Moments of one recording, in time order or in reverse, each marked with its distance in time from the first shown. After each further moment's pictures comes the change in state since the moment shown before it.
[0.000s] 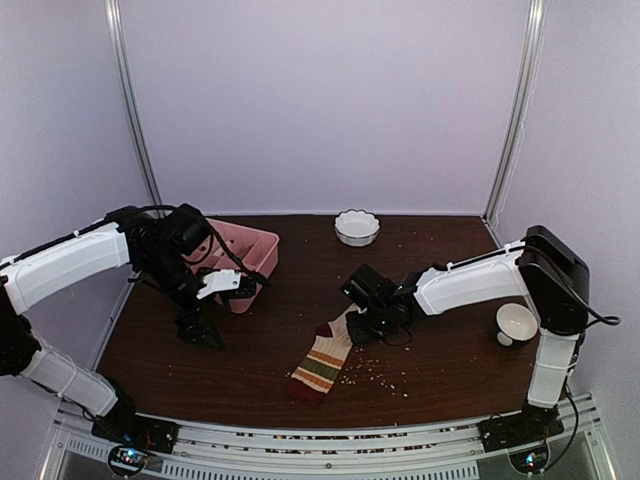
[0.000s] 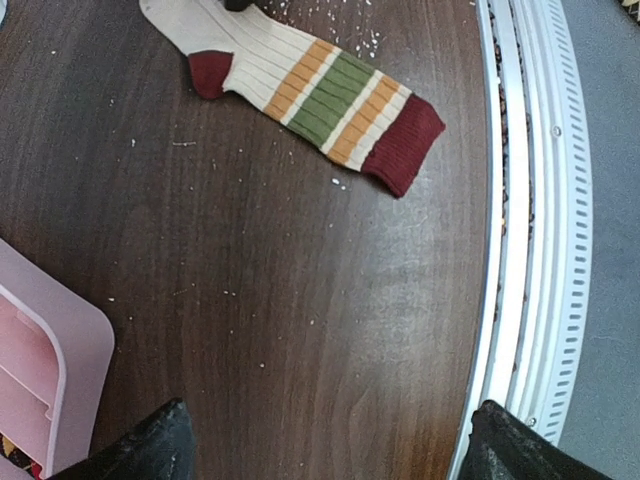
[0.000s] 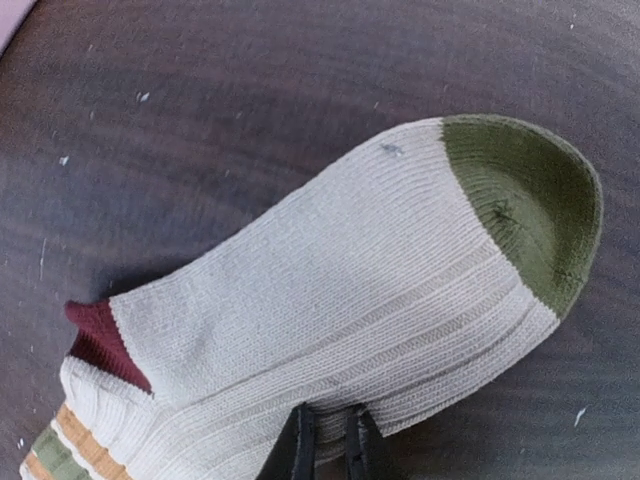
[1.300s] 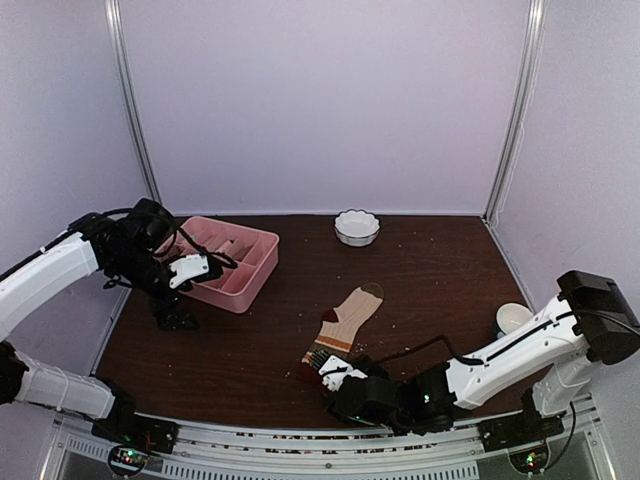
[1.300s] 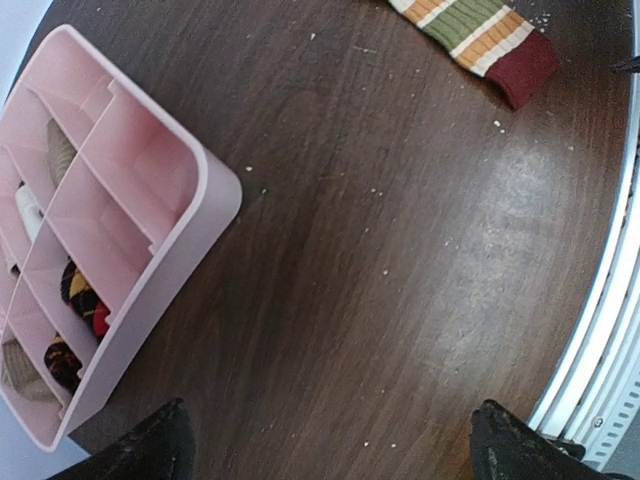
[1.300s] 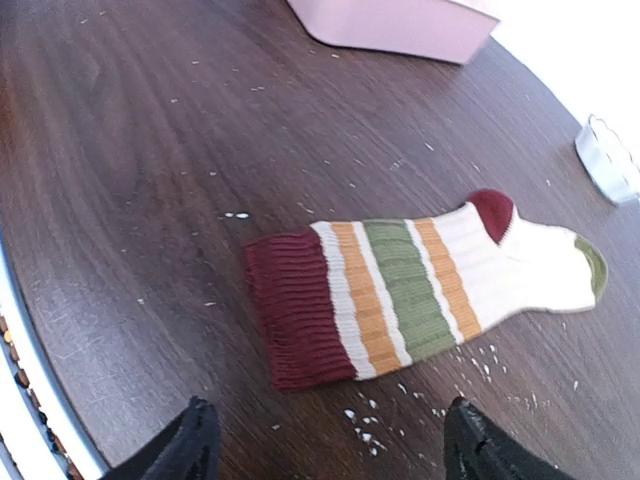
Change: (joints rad) left arm 0.171 -0.178 -0.086 0.054 -0.243 -0.069; right arm 0.568 -0.209 -0.317 0.381 0.495 -0.398
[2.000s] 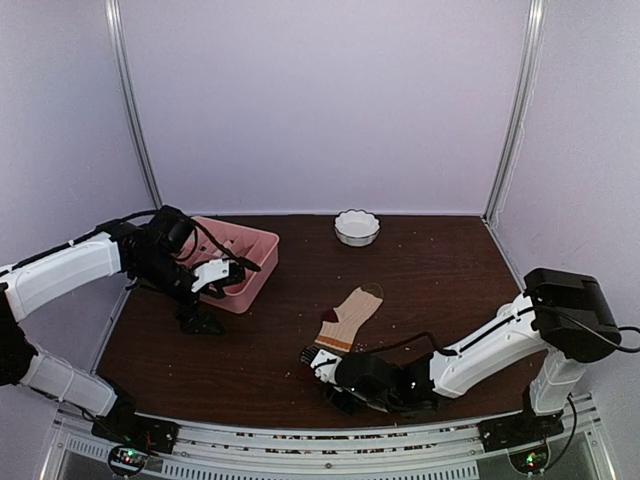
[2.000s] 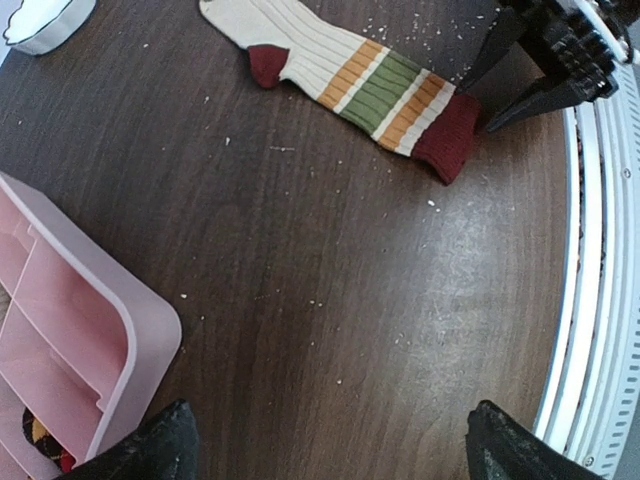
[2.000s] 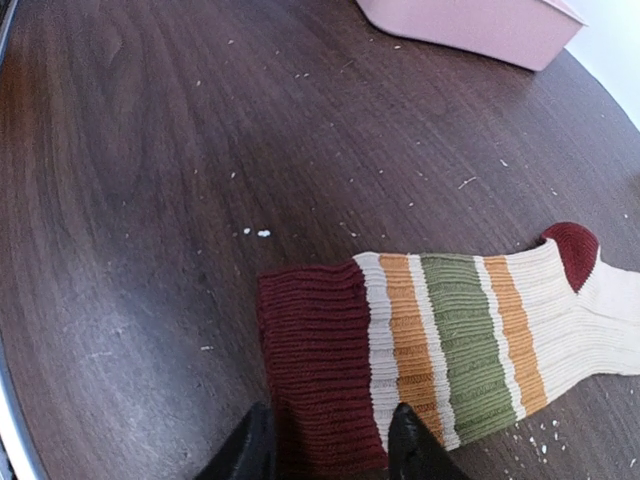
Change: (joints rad) left arm -0.040 0.121 -0.051 0.180 0.258 0.073; right arm -0.137 0.128 -0.034 0.280 -0.260 -0.184
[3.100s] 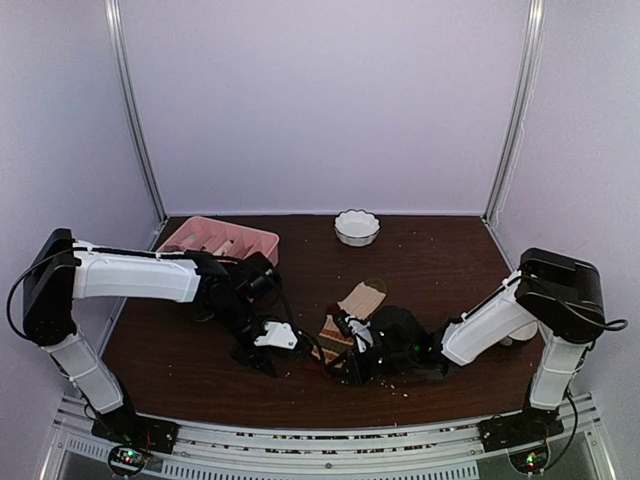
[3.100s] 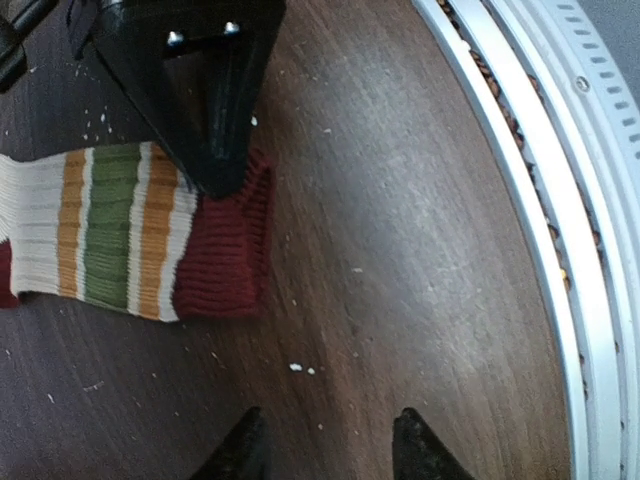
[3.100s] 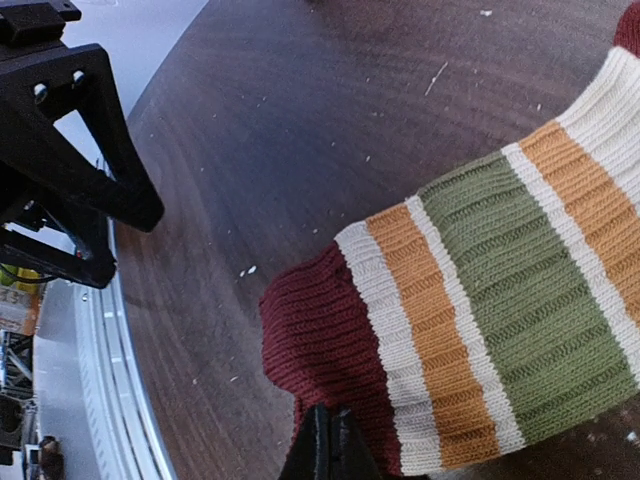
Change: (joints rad) left arm -0.419 0.343 0.039 0.175 -0.019 0.162; right arm -0.326 0.020 -0.120 0.259 -0.692 0.533
